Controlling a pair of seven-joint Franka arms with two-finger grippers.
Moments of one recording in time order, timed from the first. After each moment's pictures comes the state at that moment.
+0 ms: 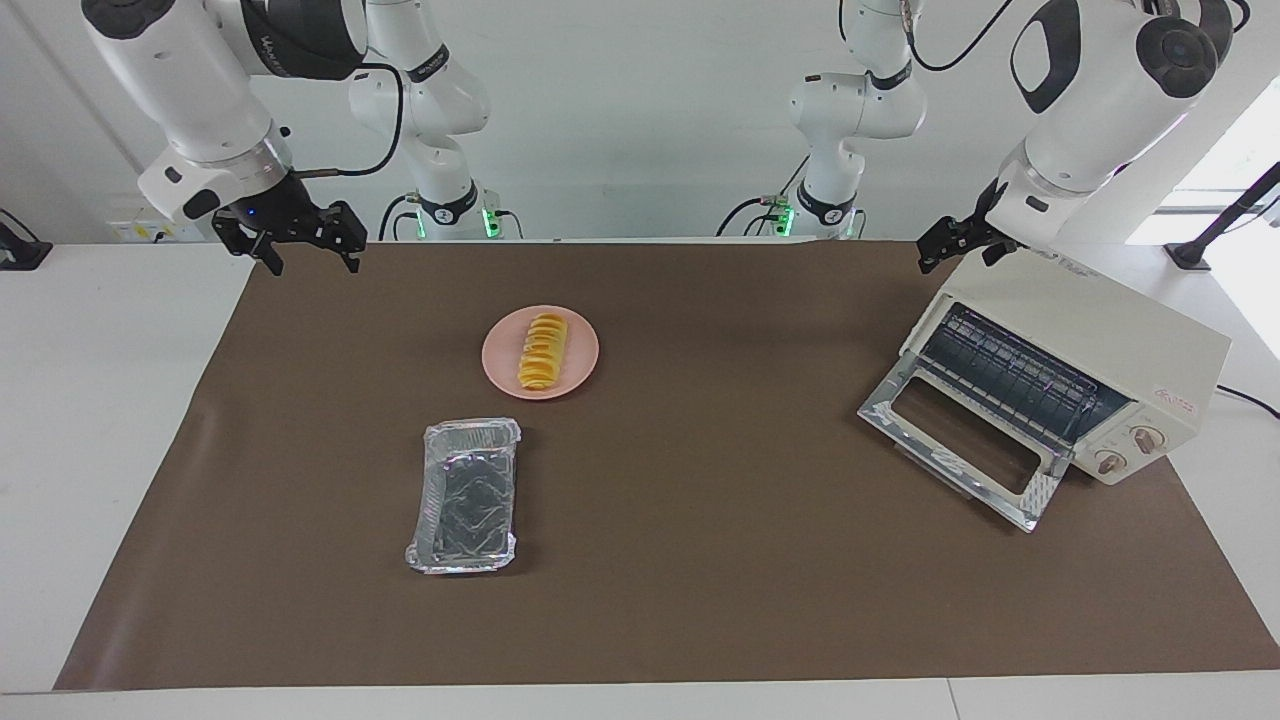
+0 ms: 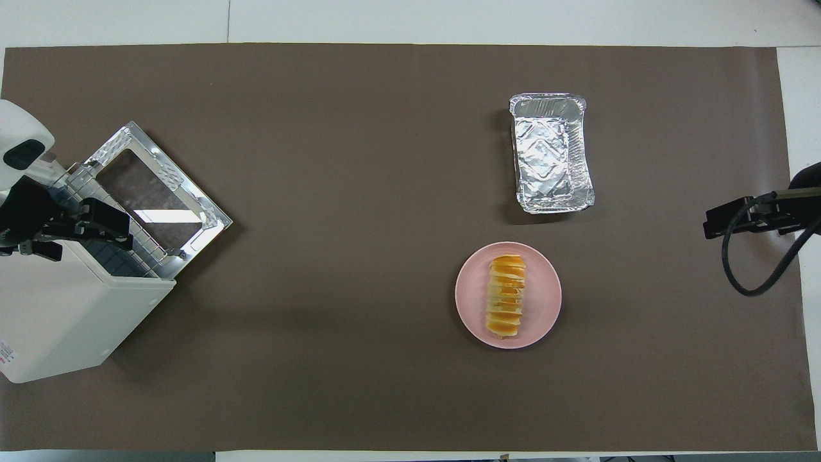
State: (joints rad) left arm -0.22 -0.02 0.13 -1.67 -0.03 1.42 -0.15; right arm -0.03 -0.07 0.04 -1.73 -0.01 1.54 -0.01
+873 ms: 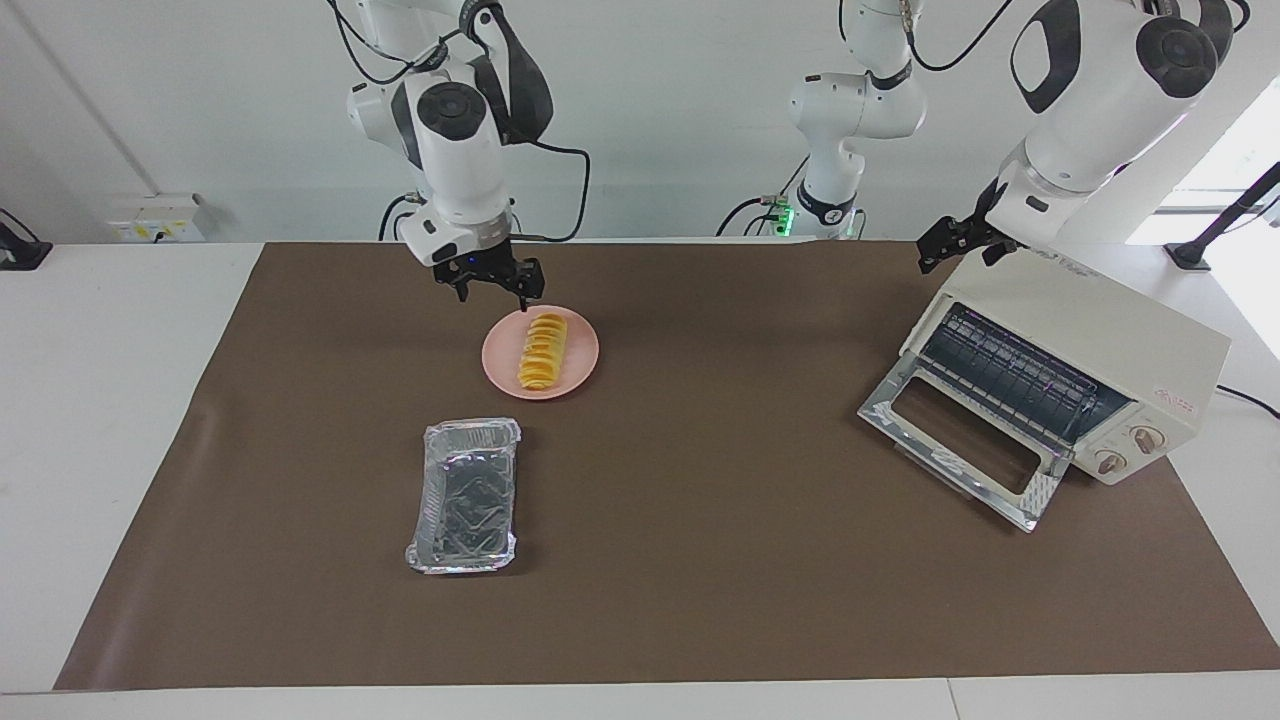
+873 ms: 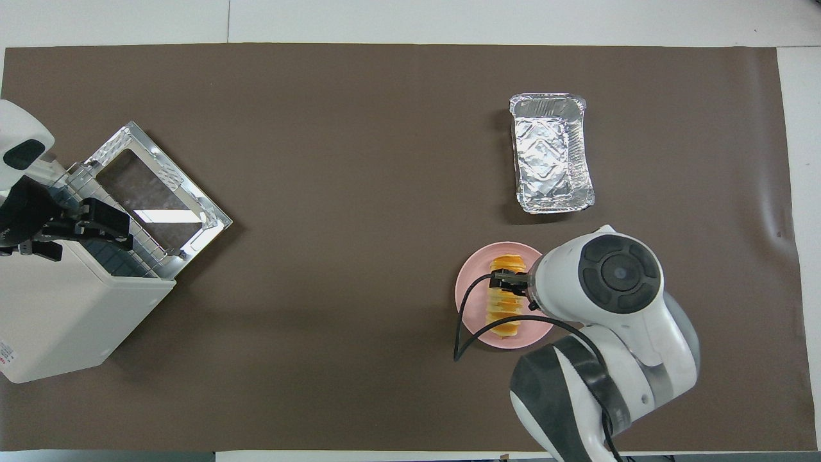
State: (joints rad) left arm -0.22 -0.02 0.13 -1.67 -0.03 1.42 -0.15; right arm 0.40 -0.11 0.06 -2.29 -0.01 2.13 0.69
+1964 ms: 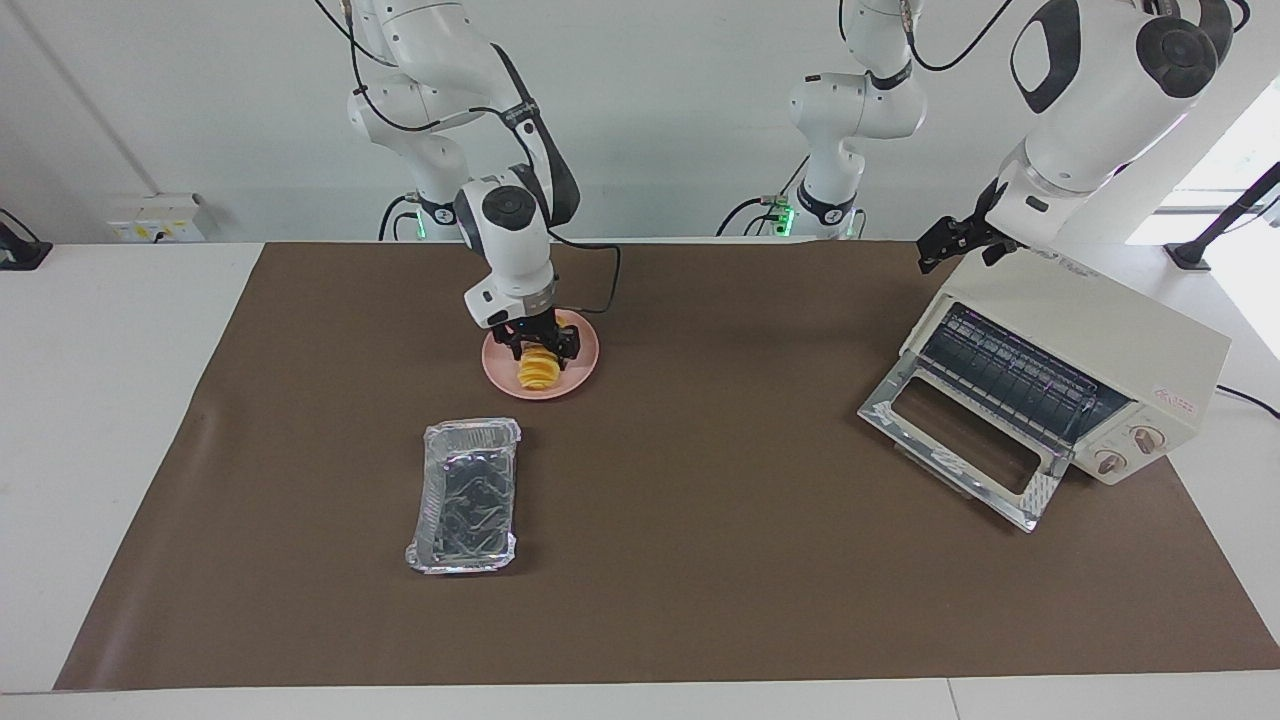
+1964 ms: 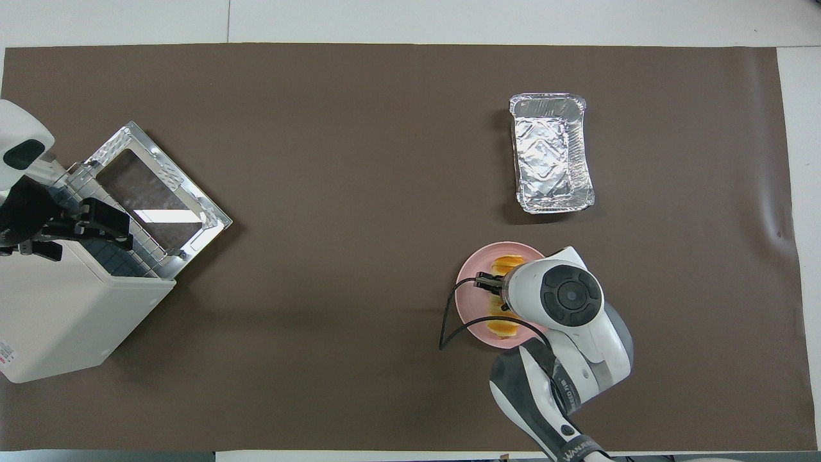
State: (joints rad) left arm -0.22 -0.02 0.13 -1.67 -0.03 1.42 -0.15; right arm 0.41 0.06 0.05 -2.43 -0.01 2.51 0.76
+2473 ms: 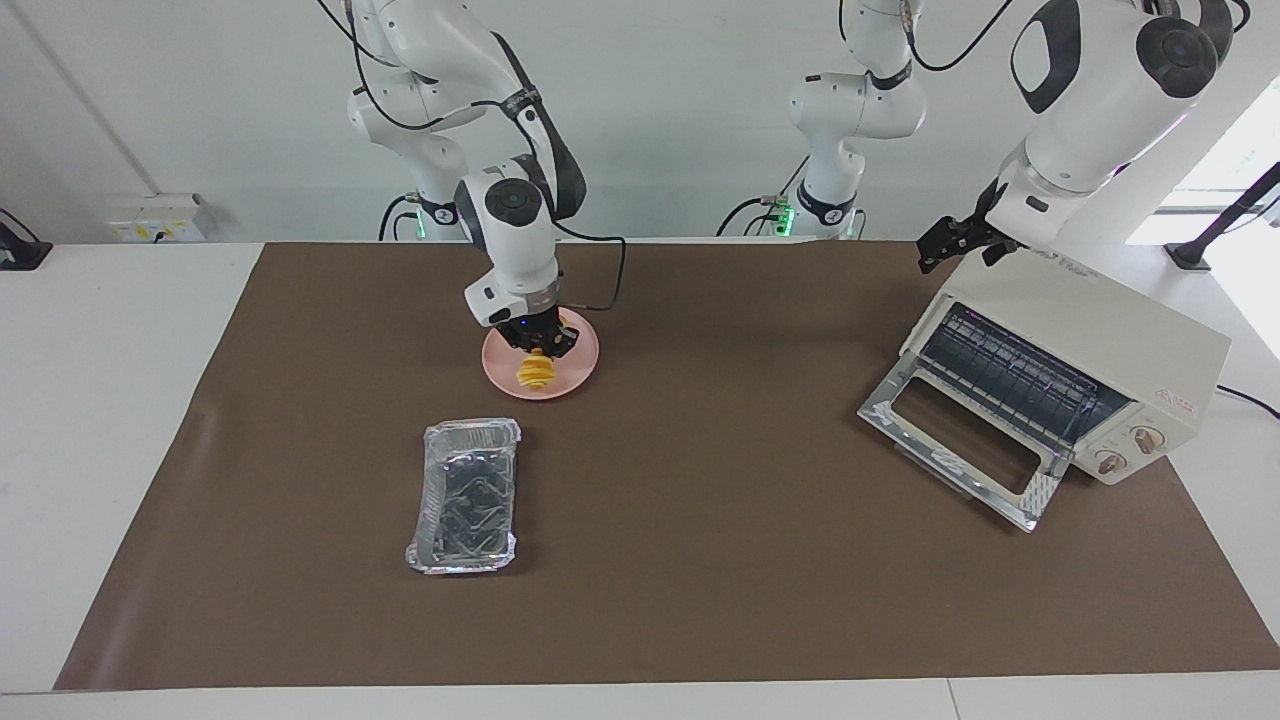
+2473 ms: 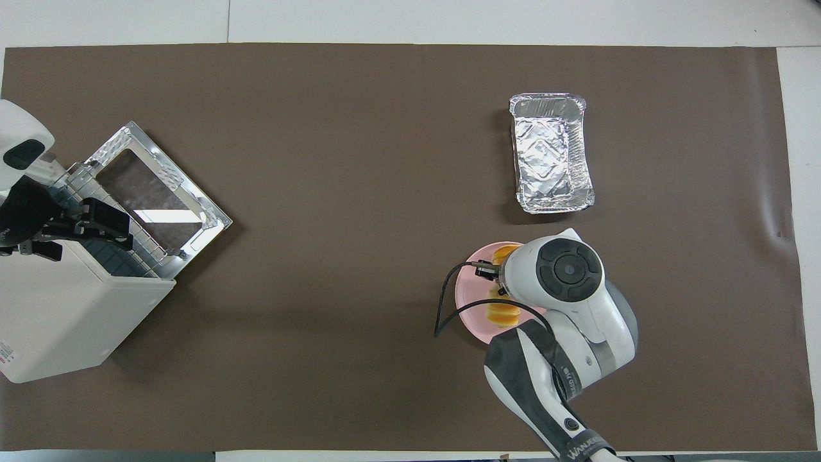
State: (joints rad) left arm -0.22 -0.02 0.13 -1.67 -0.03 1.42 -0.15; right arm 0.41 0.05 0.04 -2.26 -0.01 2.29 0.76
